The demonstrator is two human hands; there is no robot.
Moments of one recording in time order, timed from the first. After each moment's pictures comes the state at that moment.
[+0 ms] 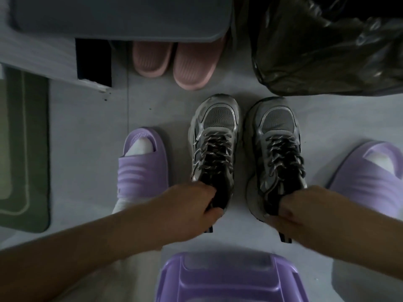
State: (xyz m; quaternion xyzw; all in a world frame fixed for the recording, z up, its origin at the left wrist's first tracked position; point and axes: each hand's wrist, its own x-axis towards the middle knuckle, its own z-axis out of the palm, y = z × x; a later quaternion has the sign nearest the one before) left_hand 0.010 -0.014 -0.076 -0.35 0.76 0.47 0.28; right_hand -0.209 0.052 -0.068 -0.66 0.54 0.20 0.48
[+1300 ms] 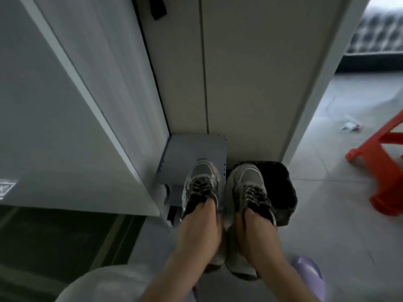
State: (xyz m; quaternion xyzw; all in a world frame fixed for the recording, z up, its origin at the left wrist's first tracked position) left_hand 0.016 0.006 0.232 -0.56 0.81 0.13 -0.10; right_hand -0.110 0.051 0.233 -0.56 0.79 -0.19 0.16
